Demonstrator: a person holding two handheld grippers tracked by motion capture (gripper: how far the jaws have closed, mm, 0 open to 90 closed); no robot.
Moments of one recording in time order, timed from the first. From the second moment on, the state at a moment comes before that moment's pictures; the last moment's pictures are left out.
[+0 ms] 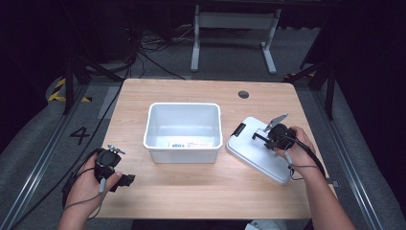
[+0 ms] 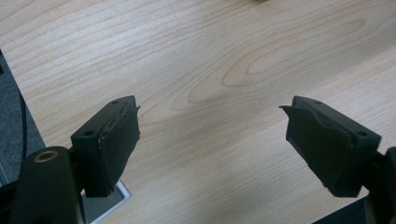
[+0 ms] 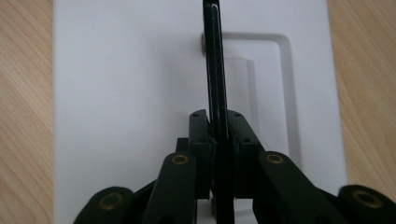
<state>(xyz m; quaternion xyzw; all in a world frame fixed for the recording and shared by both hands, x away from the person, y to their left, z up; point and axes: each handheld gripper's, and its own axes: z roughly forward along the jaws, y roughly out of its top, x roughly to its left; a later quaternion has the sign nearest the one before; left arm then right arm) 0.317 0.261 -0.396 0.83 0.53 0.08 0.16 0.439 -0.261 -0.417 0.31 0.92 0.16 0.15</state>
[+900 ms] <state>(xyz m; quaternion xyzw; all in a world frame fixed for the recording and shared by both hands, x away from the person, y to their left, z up) 0.321 0.268 -0.393 0.82 0.54 0.08 0.16 0.443 -0.274 -0.340 0.30 0.92 0.19 0.15</state>
